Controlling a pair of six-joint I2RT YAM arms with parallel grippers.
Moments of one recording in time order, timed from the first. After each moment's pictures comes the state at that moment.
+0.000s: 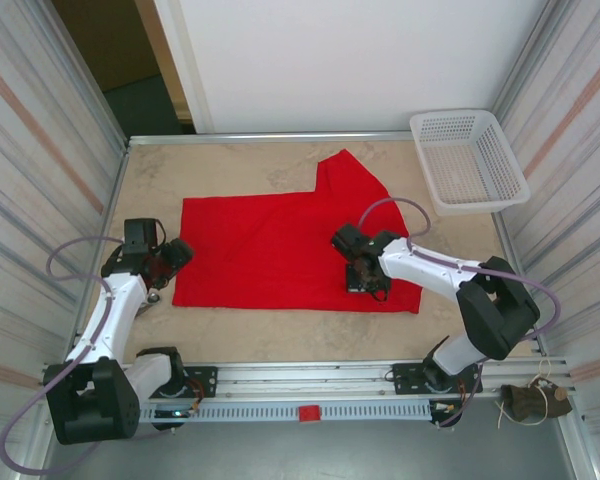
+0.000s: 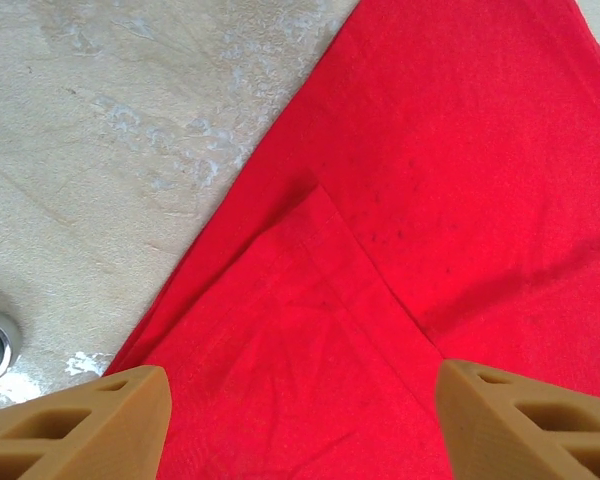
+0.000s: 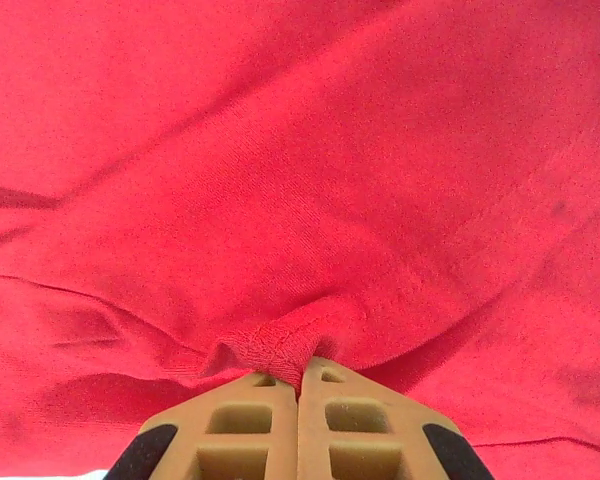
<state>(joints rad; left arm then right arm) 0.08 1.04 0.69 -0.66 0.07 -0.67 0.73 1.52 0.95 -0.86 0.18 0.72</state>
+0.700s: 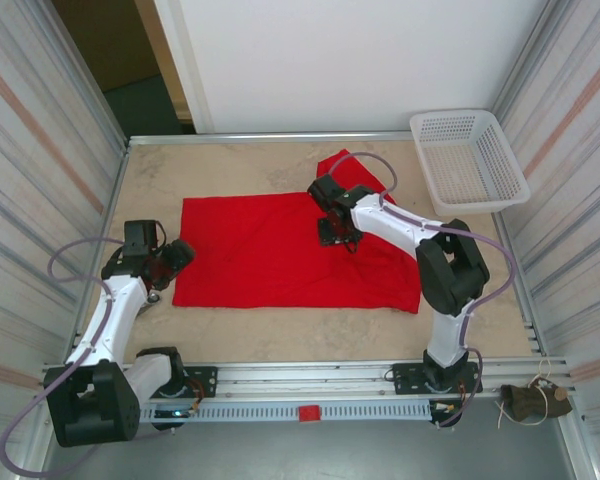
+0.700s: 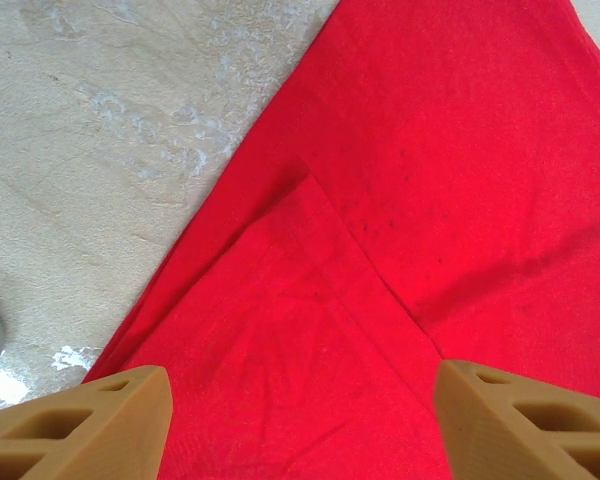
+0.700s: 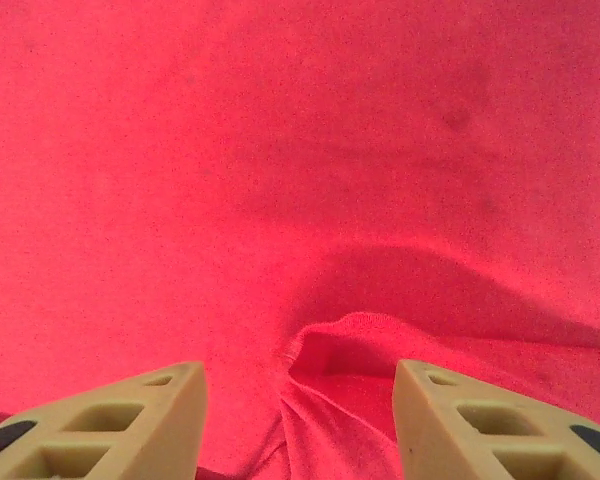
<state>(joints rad) 0.08 1.03 0.67 -0.65 0.09 -0.67 0.63 1.86 1.42 -0.83 0.16 0.48</state>
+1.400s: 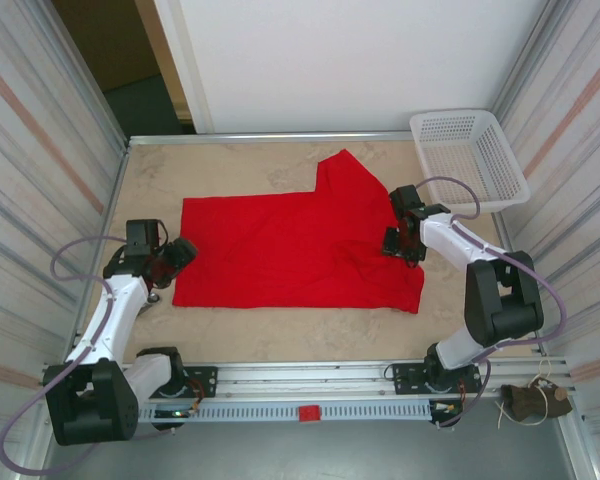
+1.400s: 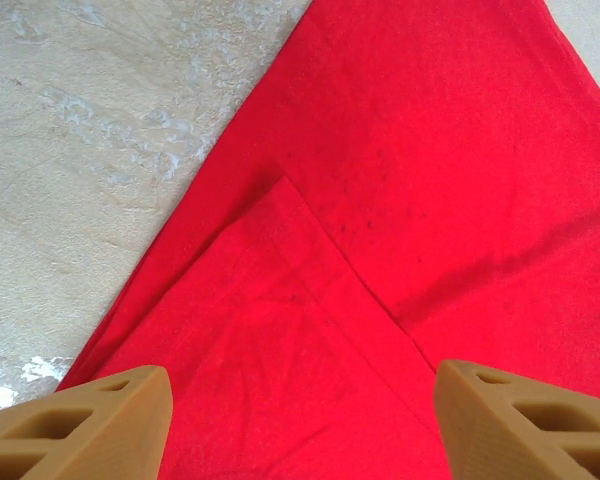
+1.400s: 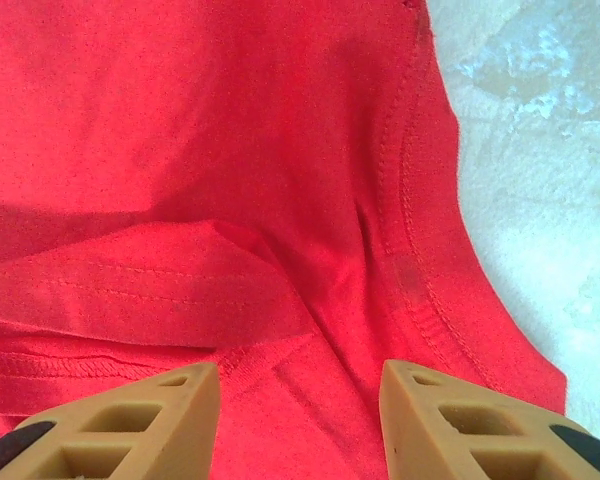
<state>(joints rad) 0.06 1.04 0.67 -0.62 0.10 -0.68 0.25 1.56 0.99 -0.74 0.07 0.49</state>
